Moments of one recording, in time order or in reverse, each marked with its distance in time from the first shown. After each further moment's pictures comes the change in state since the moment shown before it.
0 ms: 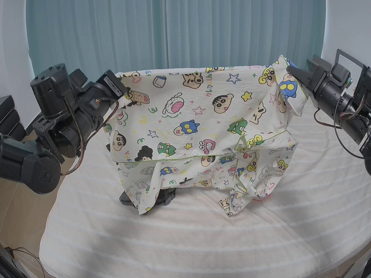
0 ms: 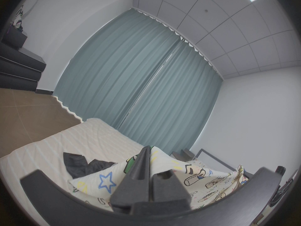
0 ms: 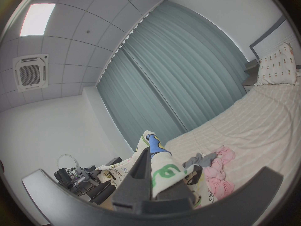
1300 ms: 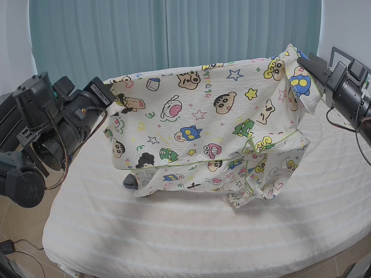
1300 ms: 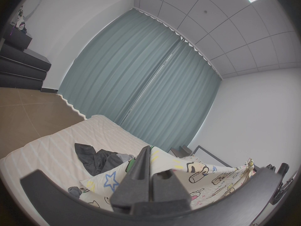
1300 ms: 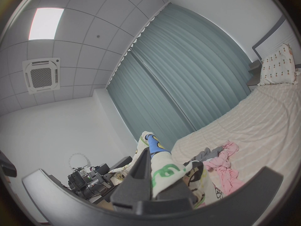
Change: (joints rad) left arm -0.012 -0.119 0.090 -0.005 0.010 -0.015; right arm 0.087 -0.162 0.056 -0.002 0.005 0.005
